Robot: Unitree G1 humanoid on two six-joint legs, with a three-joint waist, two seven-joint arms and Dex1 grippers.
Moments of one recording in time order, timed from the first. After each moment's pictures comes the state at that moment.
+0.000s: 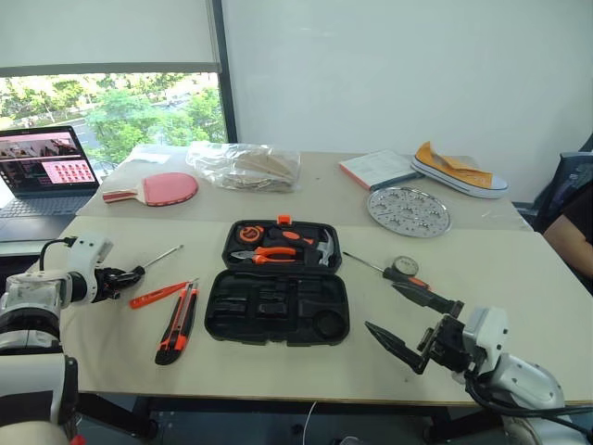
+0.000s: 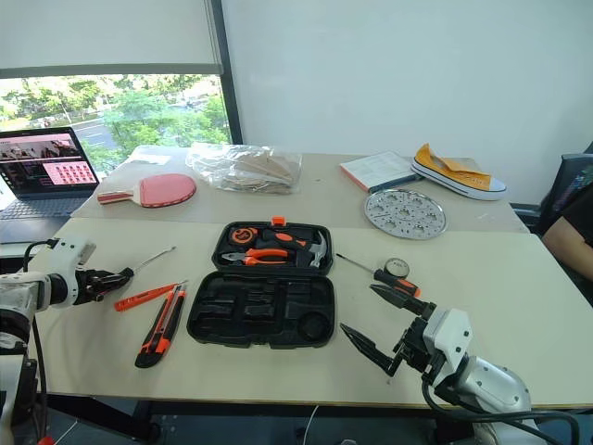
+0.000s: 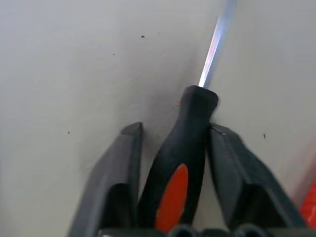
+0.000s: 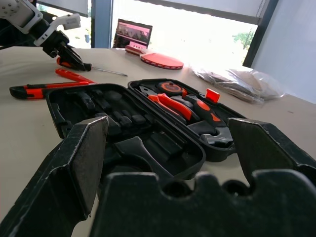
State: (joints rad) left arm -0.85 0.91 0.04 1.17 -0.10 0.24 -0.93; right arm 0.17 -0.52 -0.14 -0.43 0.47 -0.08 0.81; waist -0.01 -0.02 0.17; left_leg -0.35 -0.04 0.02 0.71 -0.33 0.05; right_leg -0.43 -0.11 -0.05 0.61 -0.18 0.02
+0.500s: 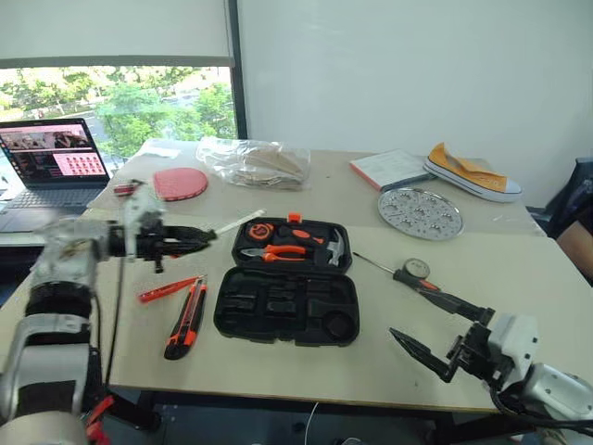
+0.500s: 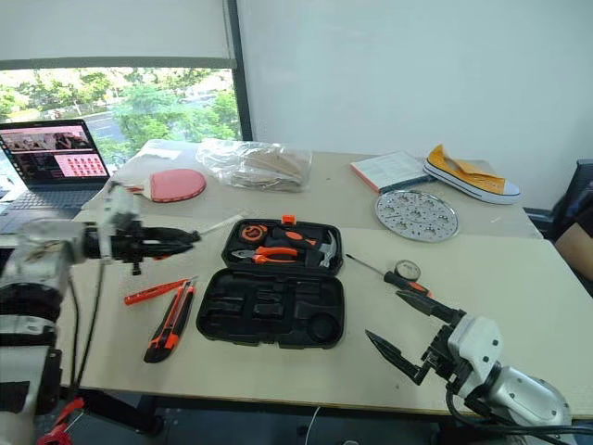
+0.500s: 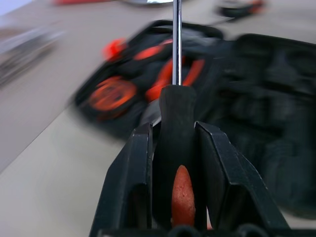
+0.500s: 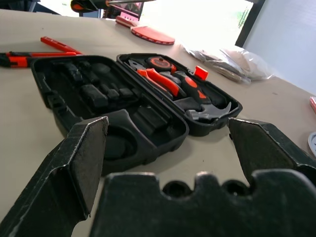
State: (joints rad) left arm -0.90 0.73 -0.07 0.63 -0.19 0.05 -1.52; right arm 0.28 -0.60 -0.28 -0.43 0.48 -0.09 0.86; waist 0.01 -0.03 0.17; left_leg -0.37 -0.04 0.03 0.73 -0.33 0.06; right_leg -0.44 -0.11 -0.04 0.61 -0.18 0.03
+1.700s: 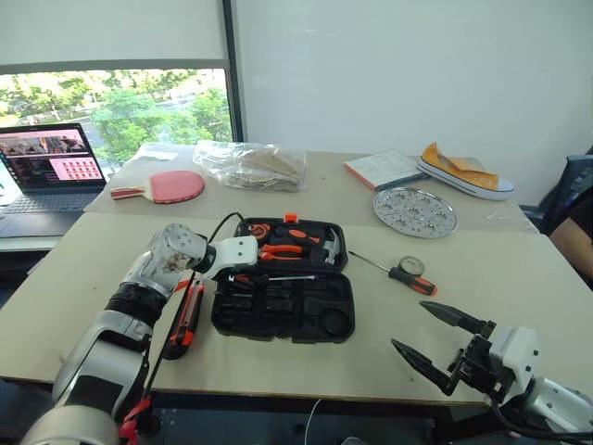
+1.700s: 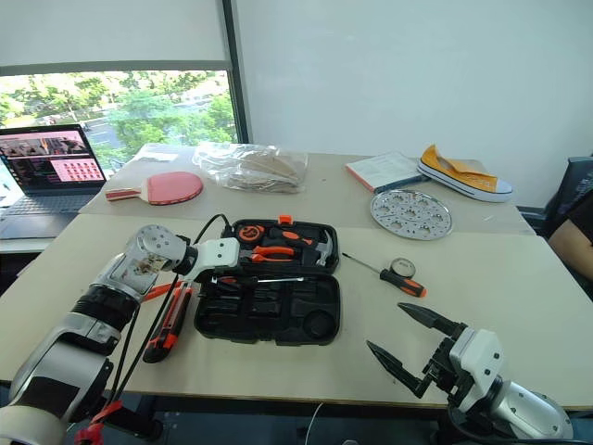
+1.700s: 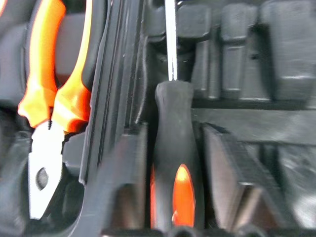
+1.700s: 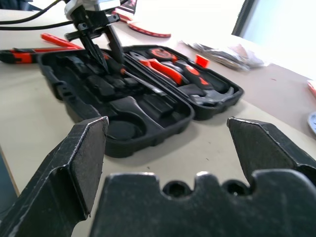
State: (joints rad) left arm -0.91 0.61 -0.33 0.61 0.14 -0.05 -1.30; right arm 0.31 -0.56 -0.26 -0.44 0.46 -0.10 0.85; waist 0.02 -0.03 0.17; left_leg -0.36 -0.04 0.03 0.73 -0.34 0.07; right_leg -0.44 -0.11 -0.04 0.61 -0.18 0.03
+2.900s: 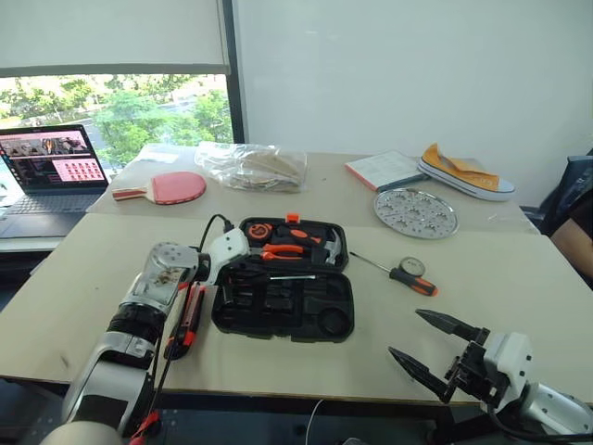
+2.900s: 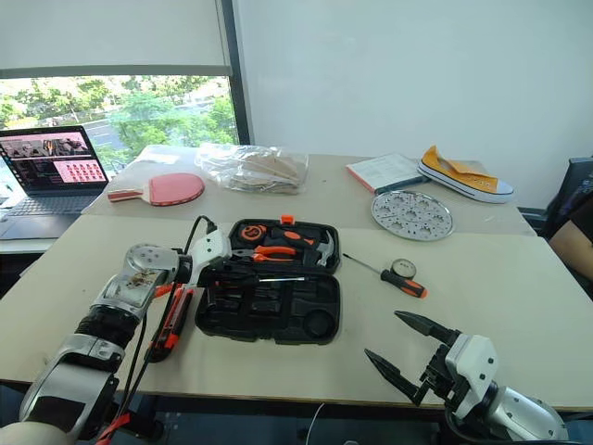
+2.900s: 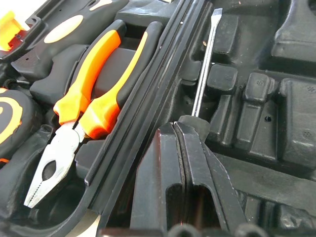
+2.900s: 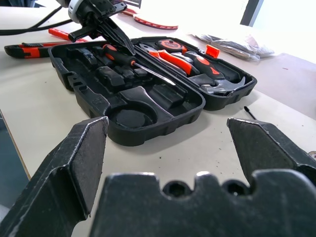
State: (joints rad) left arm -0.78 0.56 -0.19 0.55 0.01 0.05 -1.17; right arm 0.33 -0.54 -0.25 -0.42 0.46 -0.10 0.86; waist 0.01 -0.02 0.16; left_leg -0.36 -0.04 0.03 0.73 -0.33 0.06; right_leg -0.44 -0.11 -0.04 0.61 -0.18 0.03
